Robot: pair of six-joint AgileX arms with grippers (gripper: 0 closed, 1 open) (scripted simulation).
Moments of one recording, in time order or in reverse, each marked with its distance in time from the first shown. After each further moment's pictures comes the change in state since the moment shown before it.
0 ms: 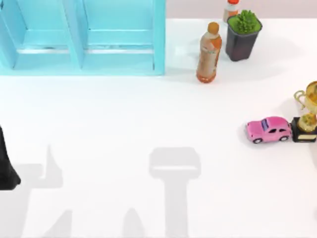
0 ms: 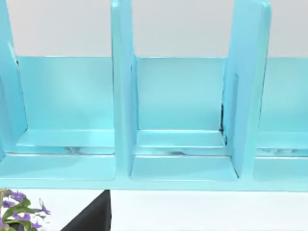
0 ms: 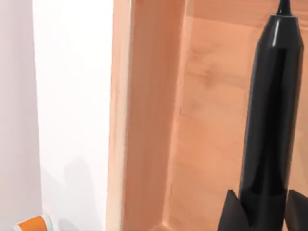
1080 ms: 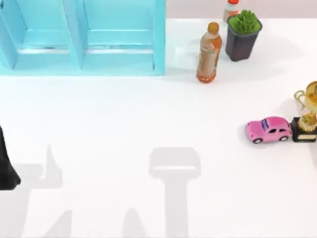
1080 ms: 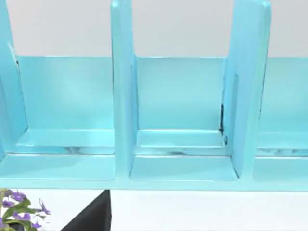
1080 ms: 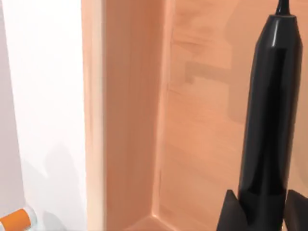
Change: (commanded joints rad) left arm 0.000 0.000 0.000 0.000 0.000 0.000; right arm 0.112 0.052 -0.057 0.100 0.058 0.092
